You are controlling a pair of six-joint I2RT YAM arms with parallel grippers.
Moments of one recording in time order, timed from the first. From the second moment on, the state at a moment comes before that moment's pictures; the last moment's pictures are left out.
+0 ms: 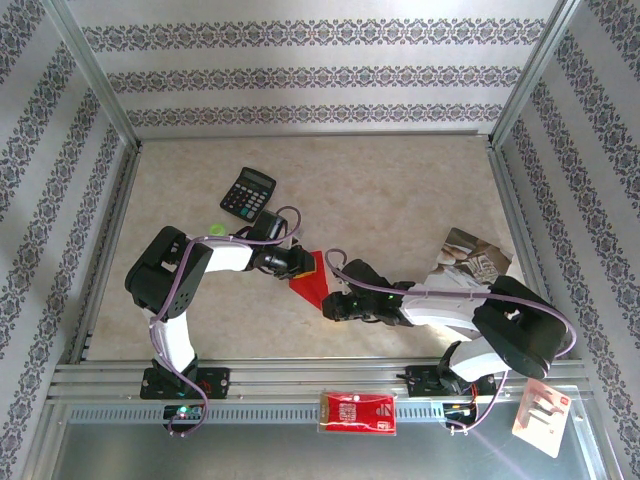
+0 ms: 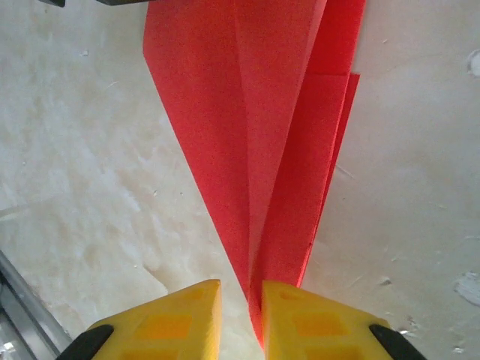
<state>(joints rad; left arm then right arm) -0.47 1.86 0.88 0.00 0.67 -0.74 0.88 1.43 0.52 0.01 -0.25 0.76</state>
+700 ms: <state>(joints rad) -0.47 1.87 0.89 0.00 0.68 -0.72 0.86 1.46 0.55 -0.02 -0.26 0.74</state>
